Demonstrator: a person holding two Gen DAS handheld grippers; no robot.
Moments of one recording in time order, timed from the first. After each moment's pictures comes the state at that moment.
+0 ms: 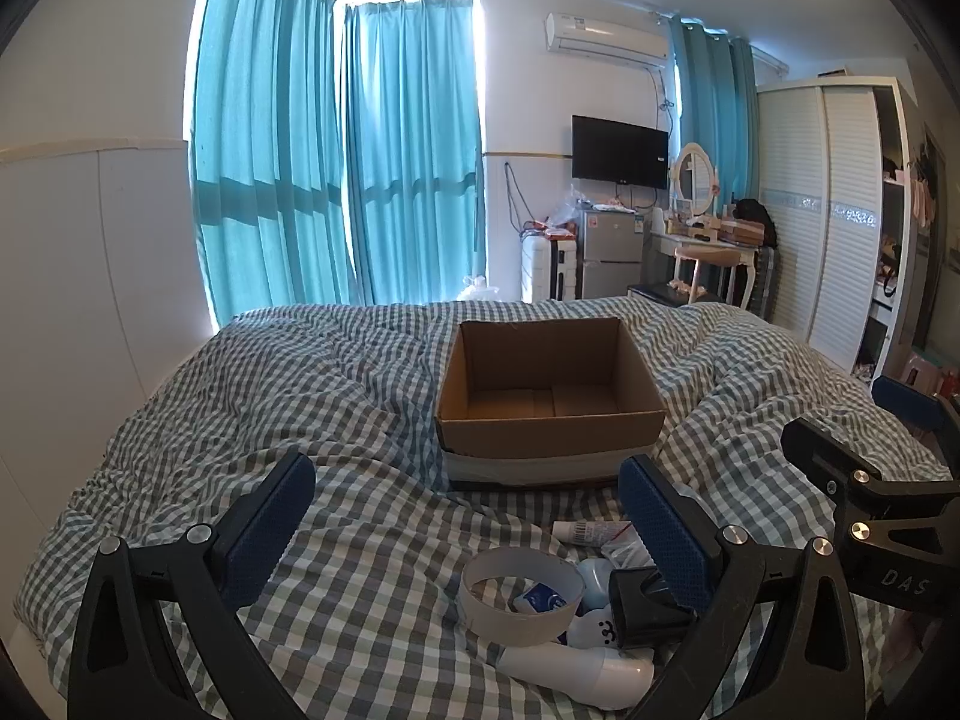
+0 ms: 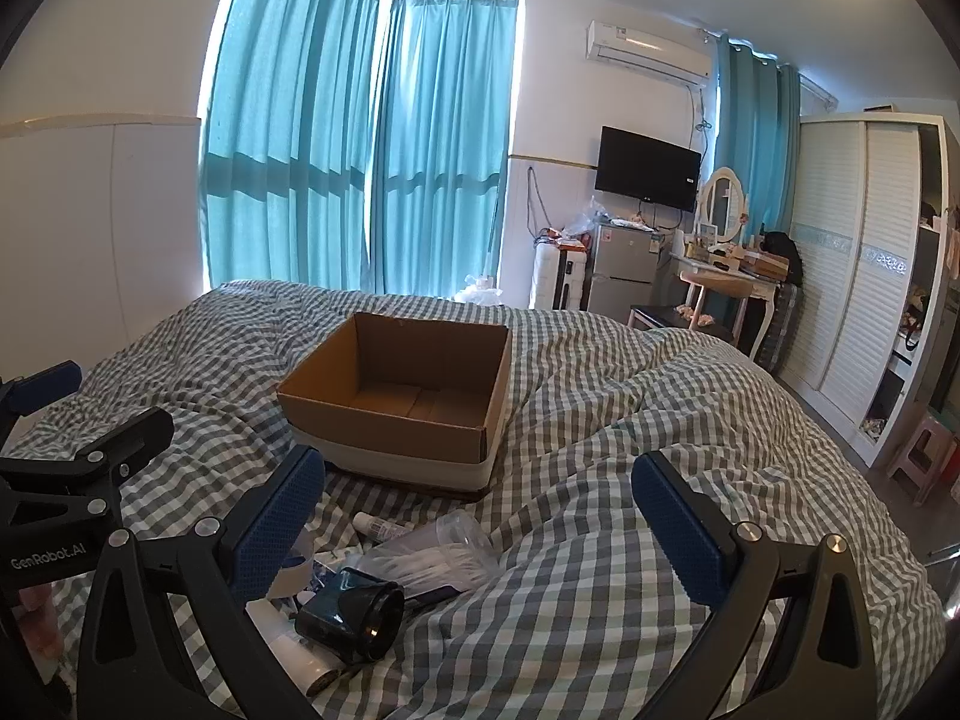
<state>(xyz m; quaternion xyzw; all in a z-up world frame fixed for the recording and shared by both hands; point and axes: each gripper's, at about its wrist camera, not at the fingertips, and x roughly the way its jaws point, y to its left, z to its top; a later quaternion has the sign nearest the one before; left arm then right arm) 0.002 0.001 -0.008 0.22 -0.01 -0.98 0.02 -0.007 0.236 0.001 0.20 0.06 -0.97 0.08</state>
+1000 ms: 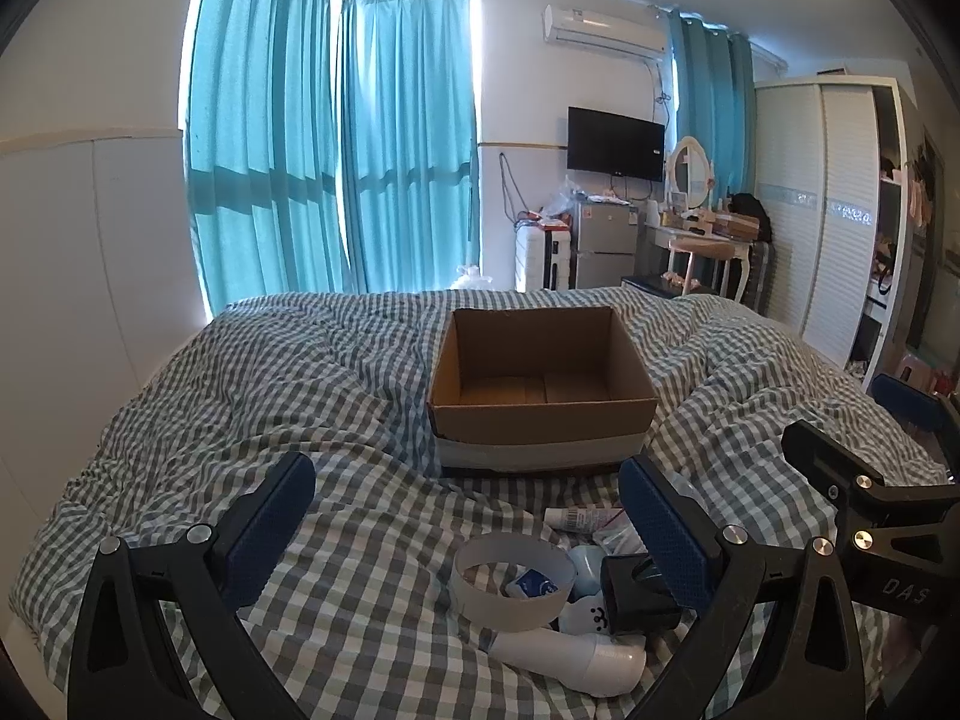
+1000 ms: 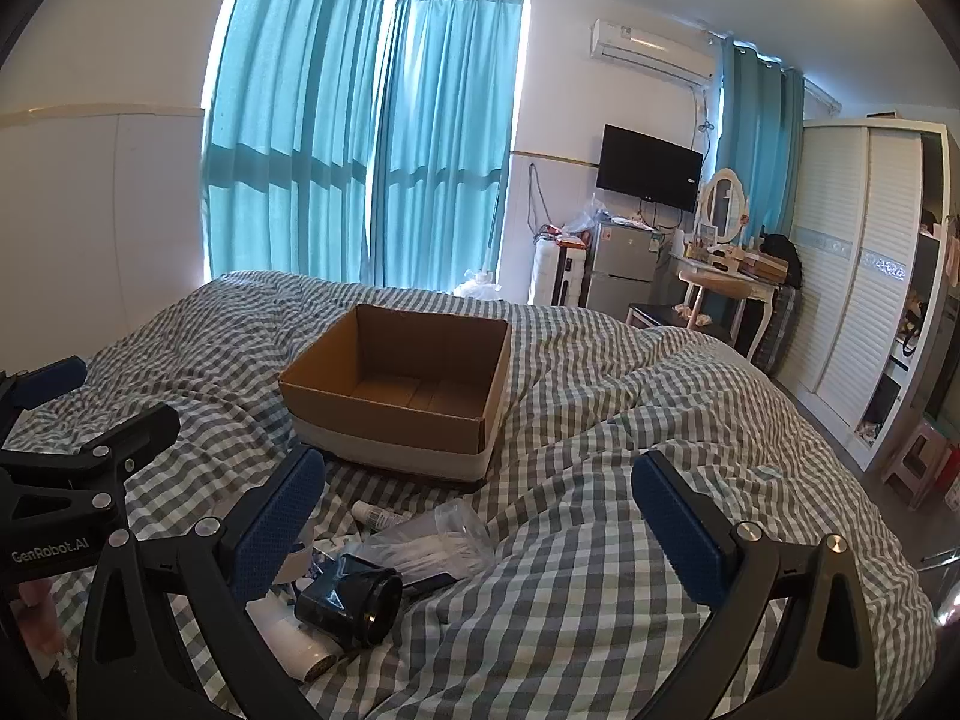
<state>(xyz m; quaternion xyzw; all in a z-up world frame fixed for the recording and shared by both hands) 0.004 0.003 -0.010 0.23 -0.01 -0.97 0.01 0.001 0.234 0.002 0.21 0.07 -0.97 0.08</state>
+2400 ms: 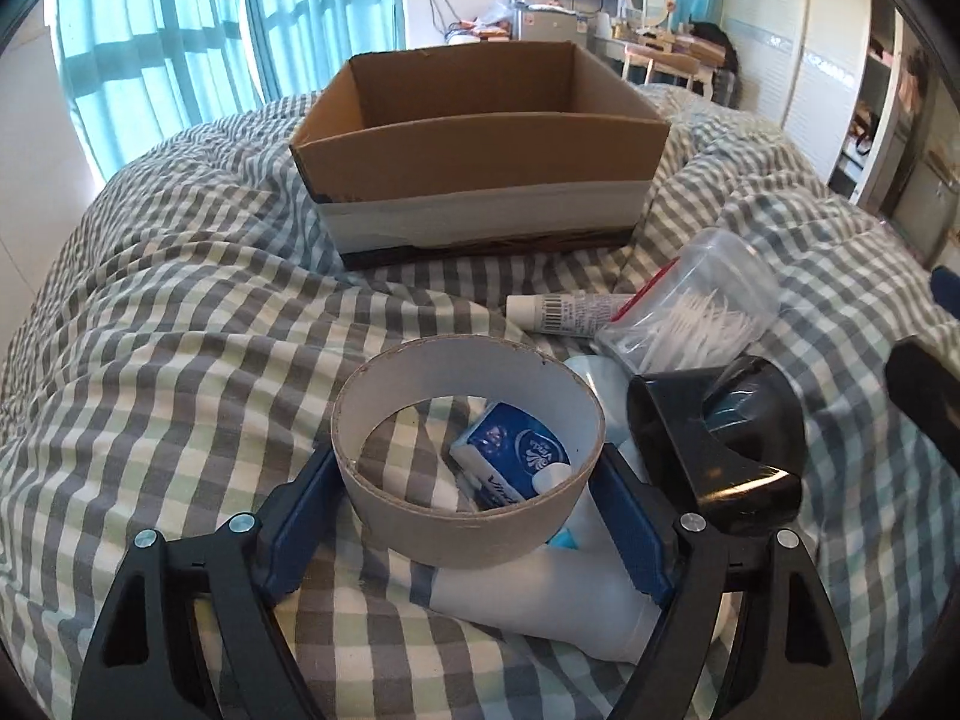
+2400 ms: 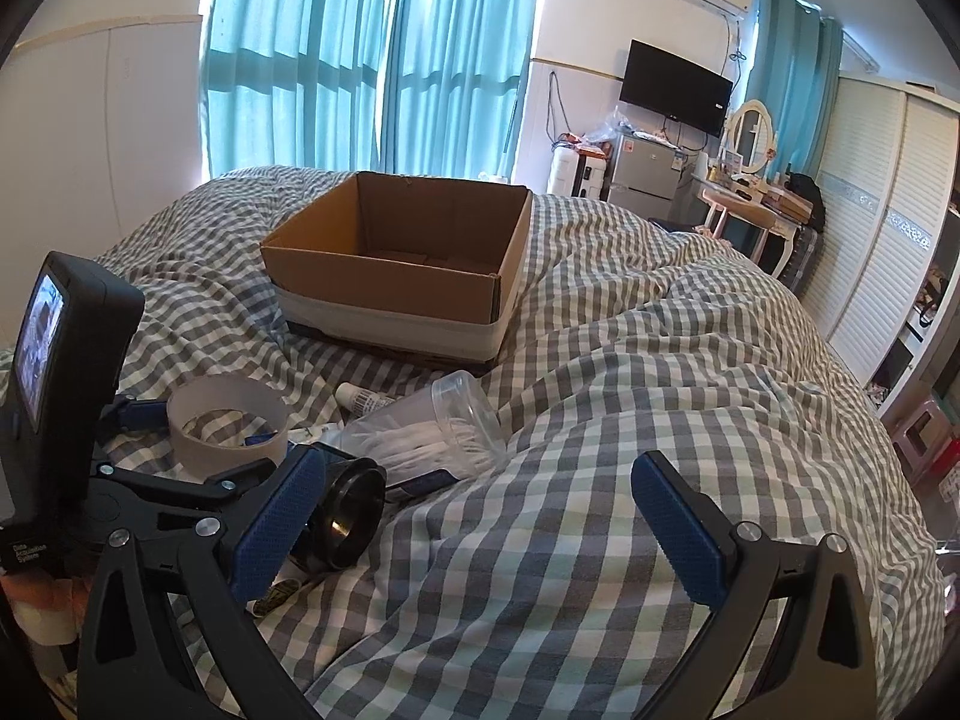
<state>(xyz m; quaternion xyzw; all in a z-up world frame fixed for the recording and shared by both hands) -0.074 0.024 -0.136 0.45 -0.04 -0.89 -0.07 -0.029 0.231 -0.067 0.32 0.10 -0.94 0.08</state>
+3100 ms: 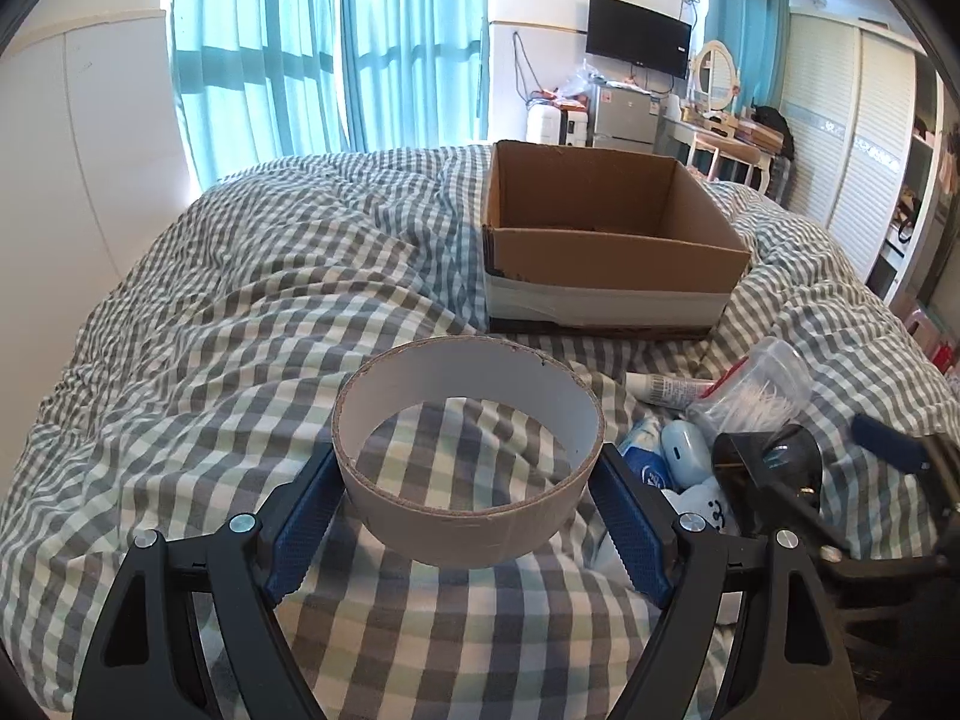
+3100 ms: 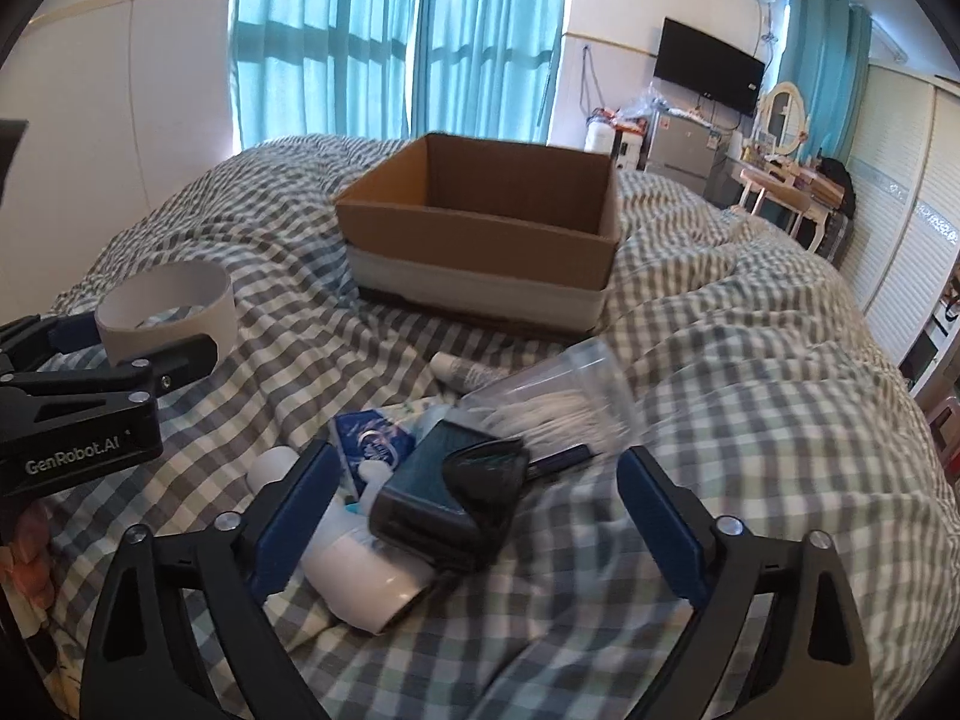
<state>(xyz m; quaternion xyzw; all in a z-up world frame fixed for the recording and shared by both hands) -0.044 -0.050 -0.093 0.38 0.01 -0.93 0.01 -0.034 0.166 -0.100 0.36 0.09 -0.92 0.12</state>
